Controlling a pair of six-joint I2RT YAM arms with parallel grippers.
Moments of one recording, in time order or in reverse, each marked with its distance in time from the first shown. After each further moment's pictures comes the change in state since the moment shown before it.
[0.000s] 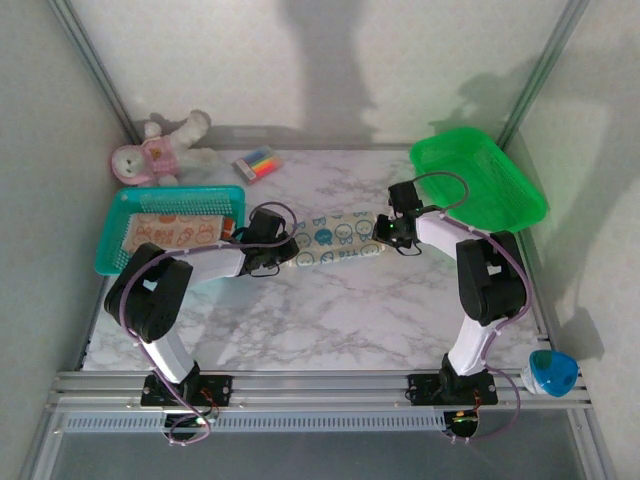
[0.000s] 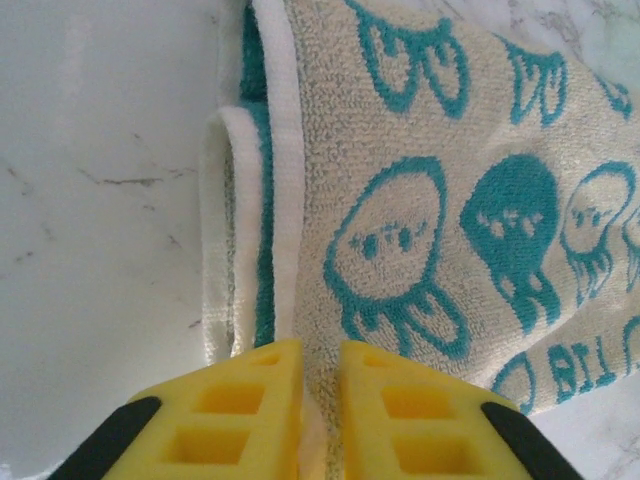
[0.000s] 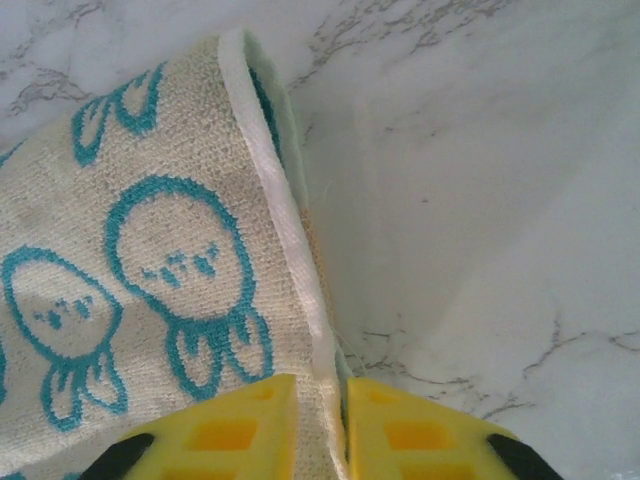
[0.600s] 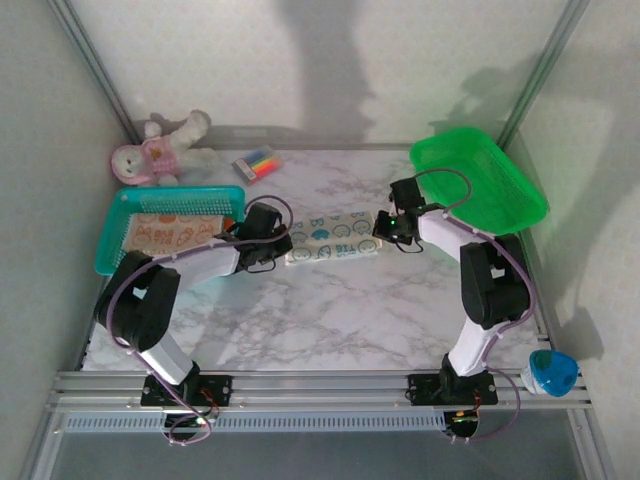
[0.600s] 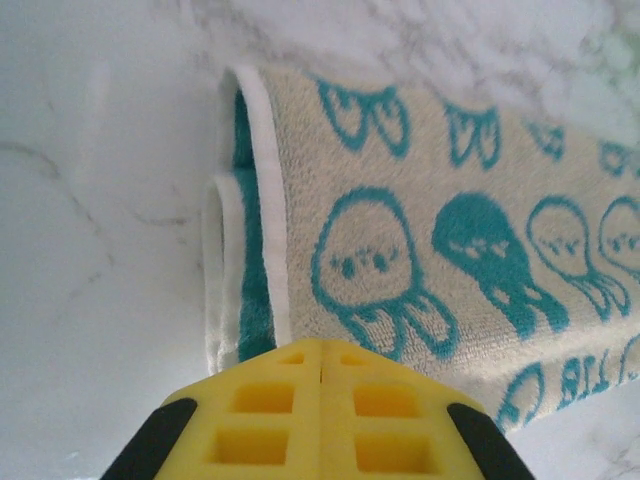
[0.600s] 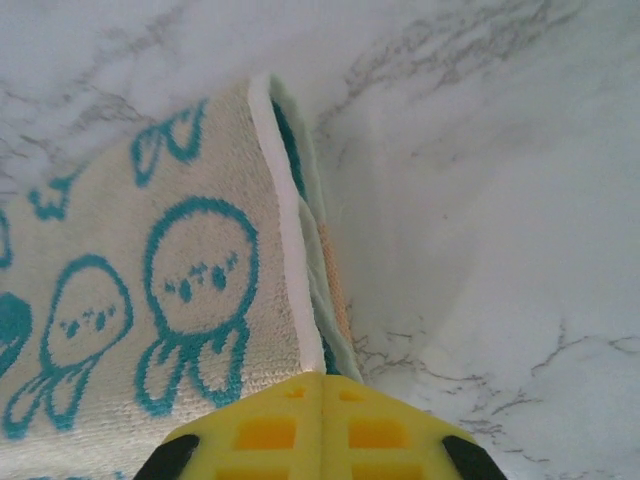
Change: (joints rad) left arm 0.023 -0.079 0.040 -0.087 -0.061 0.039; right arm -0.011 -0.036 0.019 -0.013 -0.016 -0.005
